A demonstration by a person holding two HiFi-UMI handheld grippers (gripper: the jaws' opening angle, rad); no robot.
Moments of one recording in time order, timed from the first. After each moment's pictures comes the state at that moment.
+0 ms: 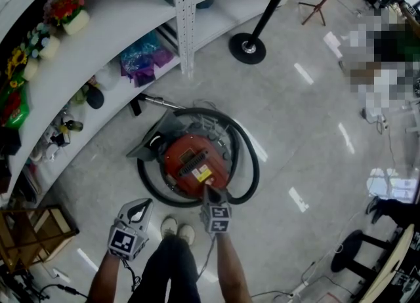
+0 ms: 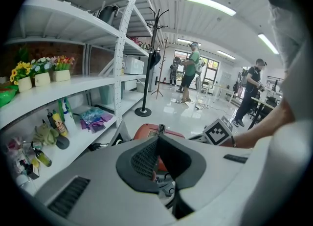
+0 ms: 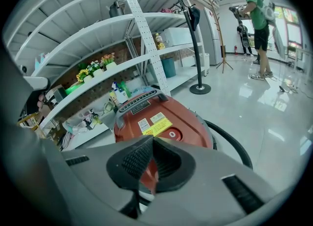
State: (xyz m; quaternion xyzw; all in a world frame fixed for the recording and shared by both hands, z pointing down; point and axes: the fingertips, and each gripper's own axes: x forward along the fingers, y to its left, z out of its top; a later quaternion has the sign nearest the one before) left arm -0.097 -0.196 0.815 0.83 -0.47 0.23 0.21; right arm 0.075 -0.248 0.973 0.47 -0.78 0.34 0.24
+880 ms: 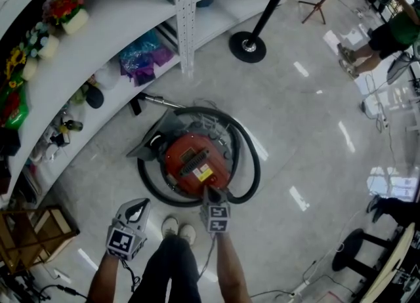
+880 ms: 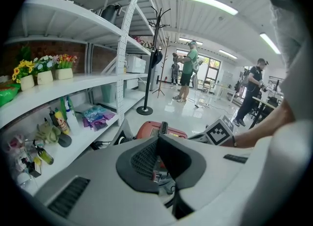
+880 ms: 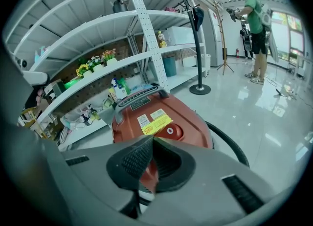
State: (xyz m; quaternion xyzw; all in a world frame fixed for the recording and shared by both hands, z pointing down) left arm -0.108 -0.193 0.821 0.82 -0.47 0.24 0.22; right arm 0.073 -0.246 0.980 0.48 -0.78 0.32 0.26
